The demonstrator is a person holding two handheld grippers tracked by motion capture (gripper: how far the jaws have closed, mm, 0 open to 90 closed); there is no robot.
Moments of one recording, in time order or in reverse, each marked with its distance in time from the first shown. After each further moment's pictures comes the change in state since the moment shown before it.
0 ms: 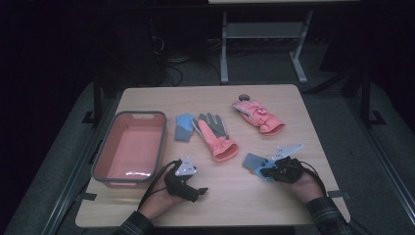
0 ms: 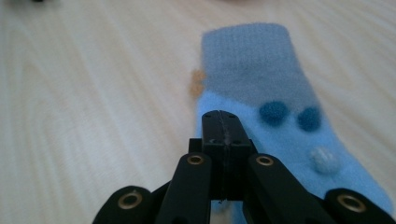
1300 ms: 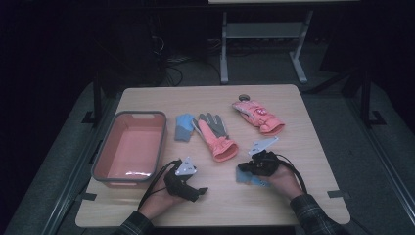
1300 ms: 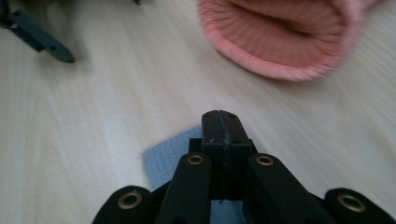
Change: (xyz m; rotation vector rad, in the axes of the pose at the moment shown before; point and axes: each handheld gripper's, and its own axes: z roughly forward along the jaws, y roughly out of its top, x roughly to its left) left arm 0.000 0.001 0.000 0.009 0.001 0.000; right arm 0.019 0.052 0.041 -0.043 0.084 -0.074
